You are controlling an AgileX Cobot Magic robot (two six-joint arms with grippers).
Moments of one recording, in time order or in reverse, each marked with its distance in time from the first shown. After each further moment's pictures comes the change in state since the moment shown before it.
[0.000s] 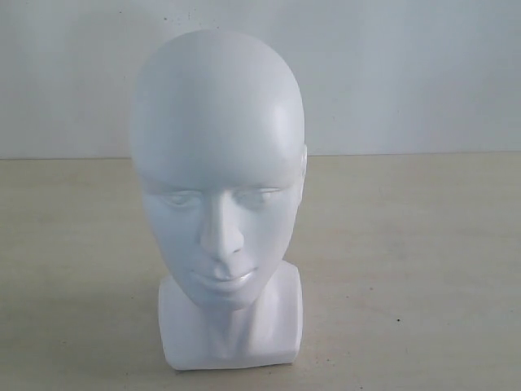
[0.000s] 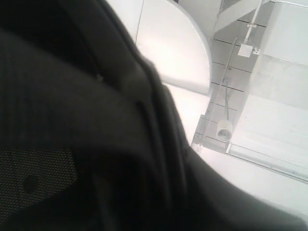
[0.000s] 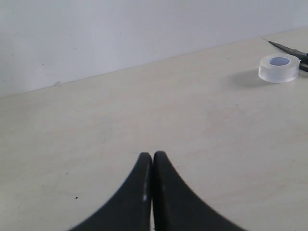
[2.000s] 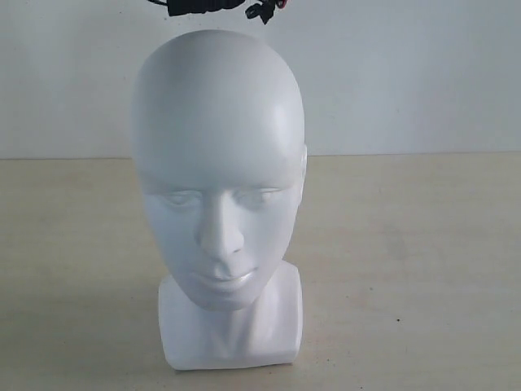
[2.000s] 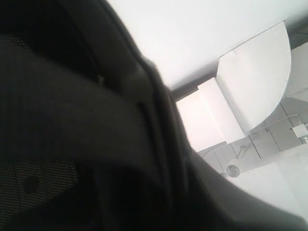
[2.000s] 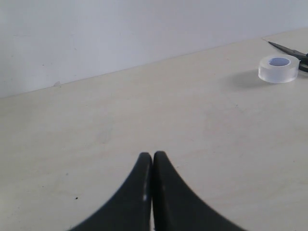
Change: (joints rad) left arm -0.555 0.143 0.836 -0.228 -0.635 0.008; right arm 0.000 0.000 0.000 0.000 -0.002 0.000
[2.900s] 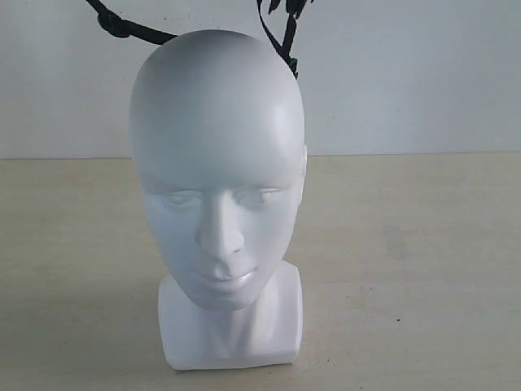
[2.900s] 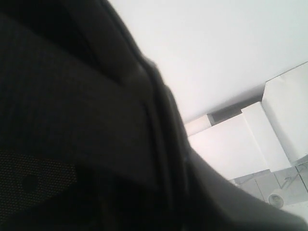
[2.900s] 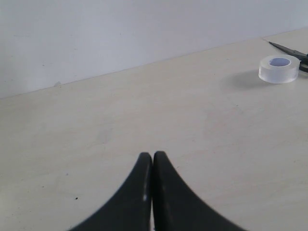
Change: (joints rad) left arm 0.000 -0.072 0.253 0.008 0.010 0.000; right arm 0.000 0.000 0.000 0.000 0.000 0.000
